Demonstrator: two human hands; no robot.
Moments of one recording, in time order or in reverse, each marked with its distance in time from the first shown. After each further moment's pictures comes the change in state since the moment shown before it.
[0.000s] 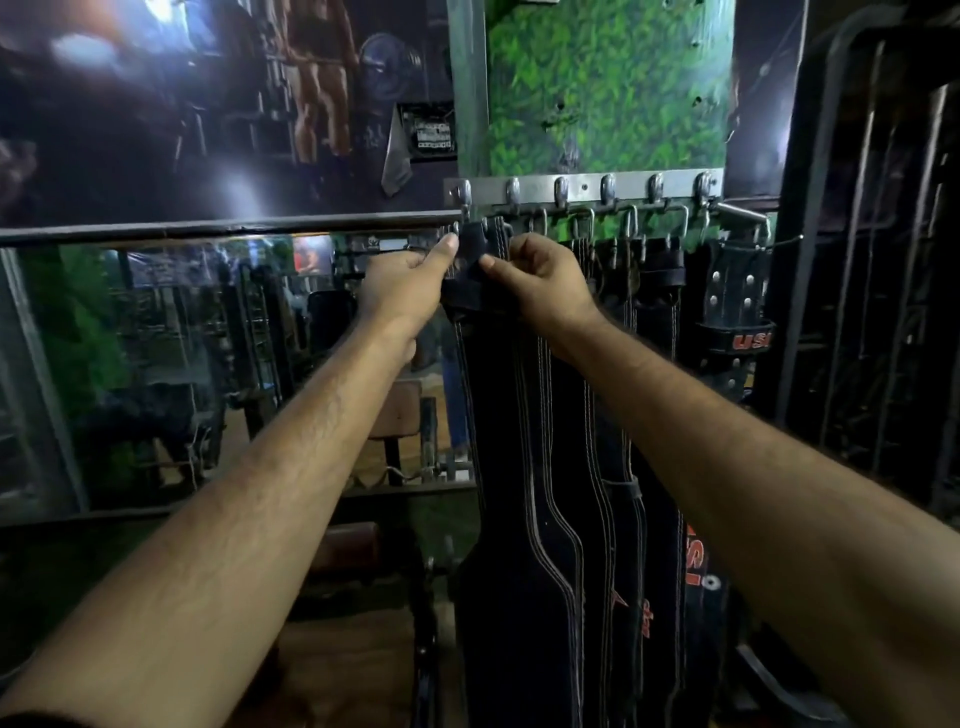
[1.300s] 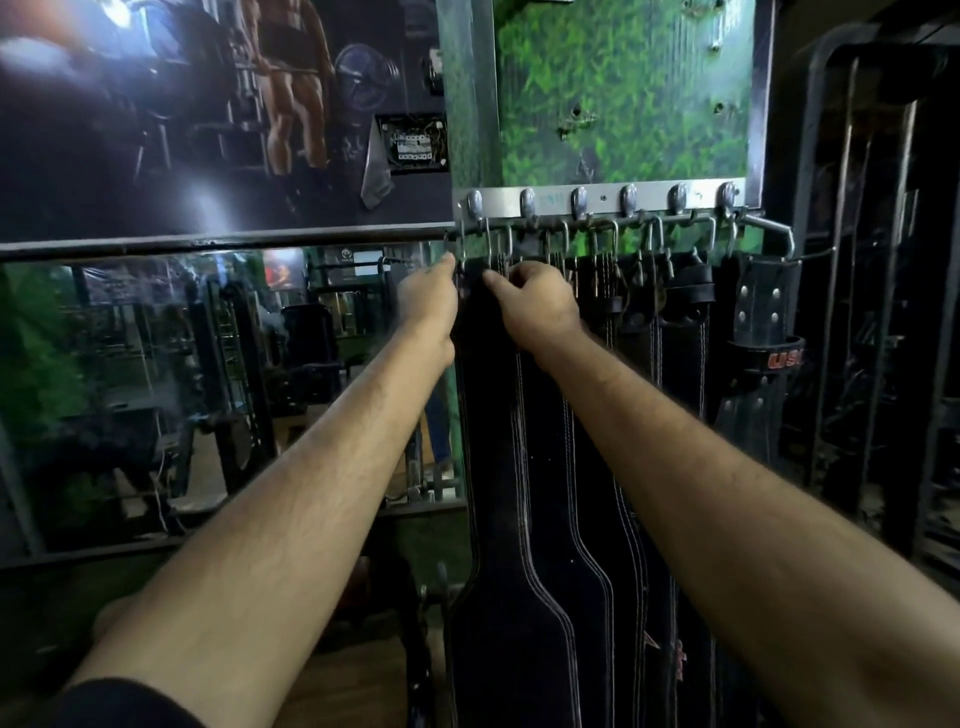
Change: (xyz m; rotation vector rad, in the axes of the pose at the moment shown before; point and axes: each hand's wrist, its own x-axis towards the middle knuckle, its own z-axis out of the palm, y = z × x) left_hand 0.058 -0.021 0.038 -0.504 -0.093 -0.339; right_hand 0.045 0.024 0.037 -0.564 0.234 0.224
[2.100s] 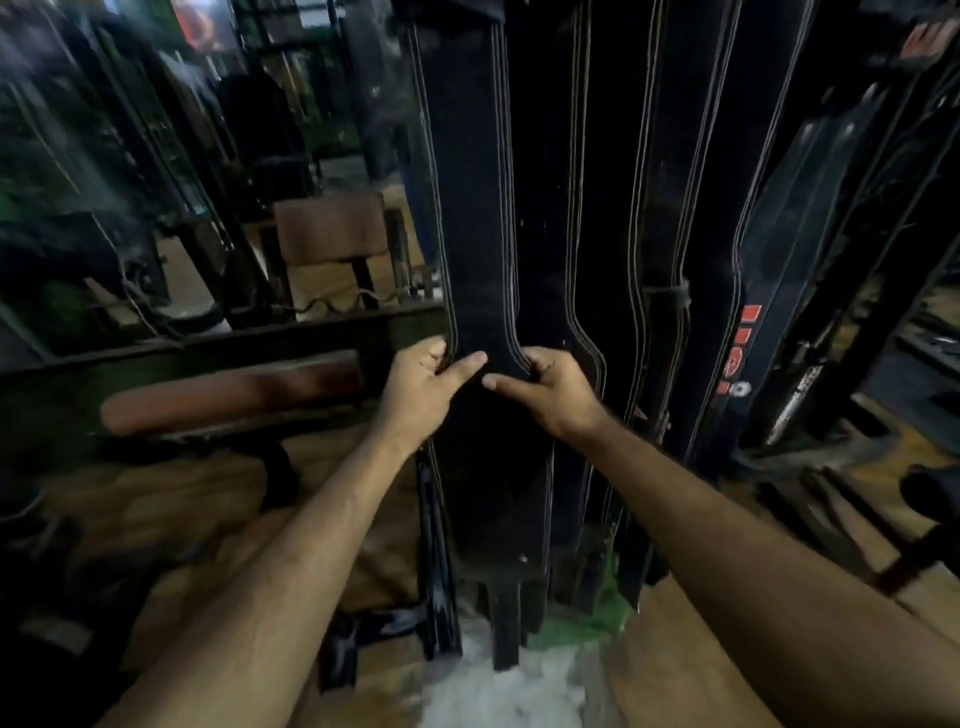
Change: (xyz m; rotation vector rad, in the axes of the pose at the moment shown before) left_hand -0.110 -0.273 -0.147 0.525 -0.309 -0.052; right_hand -0.213 0.254 0.061 0.447 -0.518 0.214
